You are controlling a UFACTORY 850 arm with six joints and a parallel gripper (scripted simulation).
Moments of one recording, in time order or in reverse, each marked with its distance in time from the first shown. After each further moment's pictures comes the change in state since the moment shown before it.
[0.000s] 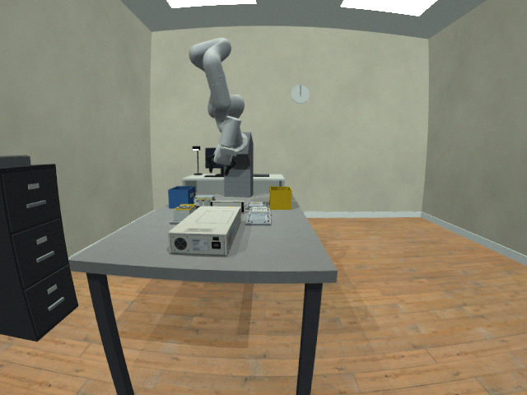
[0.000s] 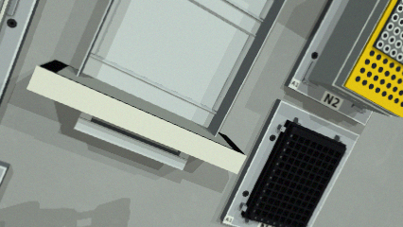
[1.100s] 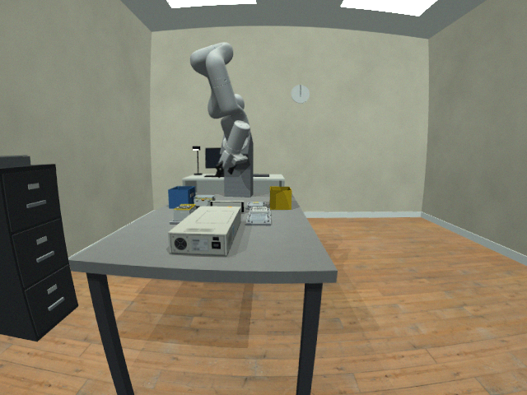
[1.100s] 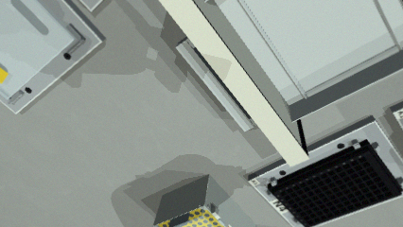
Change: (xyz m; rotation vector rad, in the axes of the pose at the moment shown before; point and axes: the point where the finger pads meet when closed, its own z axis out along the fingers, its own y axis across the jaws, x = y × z) arm 0.028 -0.025 -0.006 0.146 -0.315 -0.540
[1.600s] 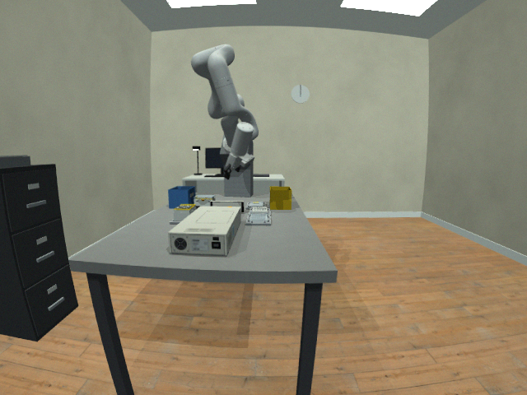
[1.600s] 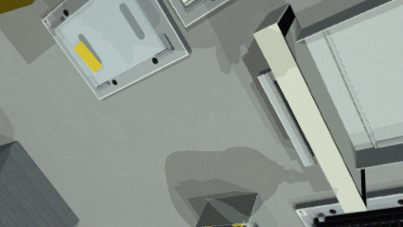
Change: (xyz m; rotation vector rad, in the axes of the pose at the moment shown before) arm 0.028 -0.028 -0.016 0.154 -0.016 -0.209
